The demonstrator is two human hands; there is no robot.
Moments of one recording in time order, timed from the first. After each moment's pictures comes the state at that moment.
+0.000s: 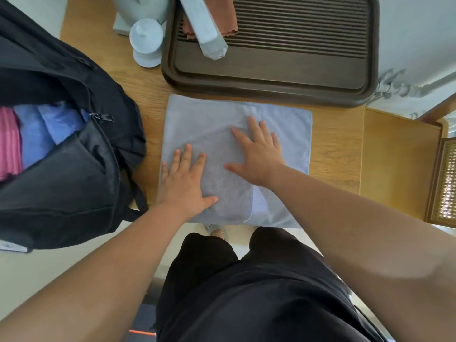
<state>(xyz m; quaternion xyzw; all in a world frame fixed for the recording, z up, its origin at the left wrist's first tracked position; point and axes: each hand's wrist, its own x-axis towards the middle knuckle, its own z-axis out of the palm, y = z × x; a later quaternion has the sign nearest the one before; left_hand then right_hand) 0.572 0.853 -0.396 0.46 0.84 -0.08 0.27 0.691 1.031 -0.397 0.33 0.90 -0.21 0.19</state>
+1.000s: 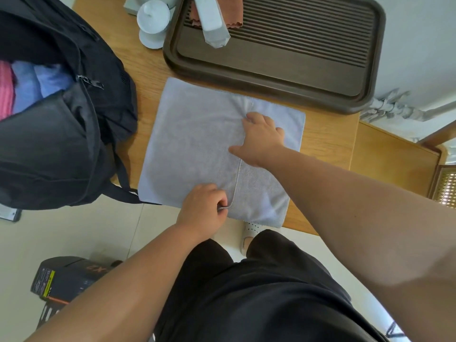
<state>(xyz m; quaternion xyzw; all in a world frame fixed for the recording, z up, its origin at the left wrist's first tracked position) 0.686 0.848 -0.402 0.42 0.84 0.16 0.29 0.694 1.065 -0.381 0.32 0.90 -0.19 0.20</state>
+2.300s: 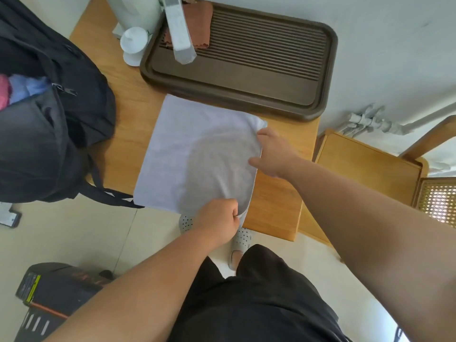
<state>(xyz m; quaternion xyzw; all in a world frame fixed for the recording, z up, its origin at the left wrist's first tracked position) 0.786 0.928 -0.384 0.39 0.85 0.09 0.34 0.802 1.145 -0.371 0.31 0.90 -0.27 0.18</state>
